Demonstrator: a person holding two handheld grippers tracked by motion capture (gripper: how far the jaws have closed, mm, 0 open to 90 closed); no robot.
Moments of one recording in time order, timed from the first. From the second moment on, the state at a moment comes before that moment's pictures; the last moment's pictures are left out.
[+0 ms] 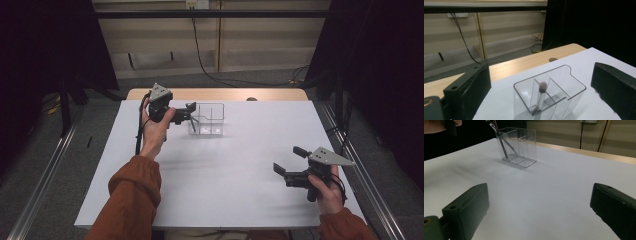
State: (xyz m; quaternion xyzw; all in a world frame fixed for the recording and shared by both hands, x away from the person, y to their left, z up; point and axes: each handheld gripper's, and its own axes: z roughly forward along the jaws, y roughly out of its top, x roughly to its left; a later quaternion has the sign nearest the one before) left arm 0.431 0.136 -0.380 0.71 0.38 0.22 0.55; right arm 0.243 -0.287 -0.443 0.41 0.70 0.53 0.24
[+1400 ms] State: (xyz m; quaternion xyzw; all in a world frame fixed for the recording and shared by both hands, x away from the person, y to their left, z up) left arm 0.368 0.183 -0.385 0.70 0.37 0.23 0.57; right arm 0.241 -0.287 -0.443 0.42 0.70 0.53 0.25
